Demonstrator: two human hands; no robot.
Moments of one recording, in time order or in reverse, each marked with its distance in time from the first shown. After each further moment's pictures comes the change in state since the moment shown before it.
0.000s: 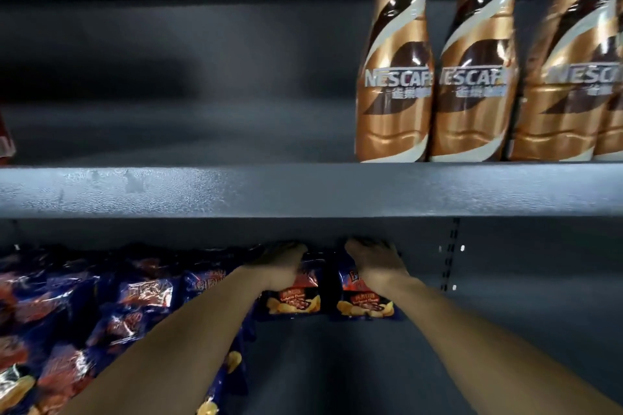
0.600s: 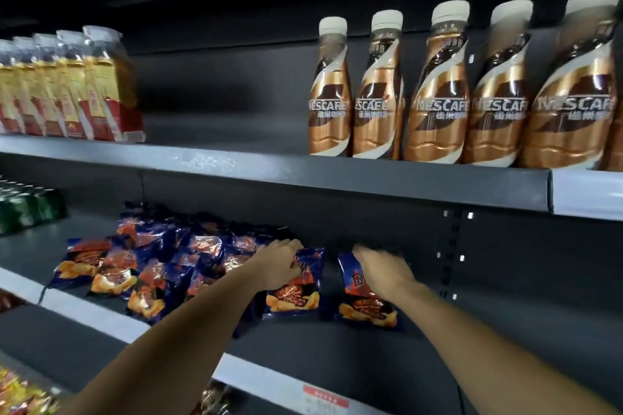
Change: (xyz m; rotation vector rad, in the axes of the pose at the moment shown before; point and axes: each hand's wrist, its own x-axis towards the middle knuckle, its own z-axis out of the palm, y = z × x) left_hand -0.127 0.097 -0.032 0.025 0.082 -0.283; right_hand -0.080 0.024 -0.053 0.050 -0.009 -0.240
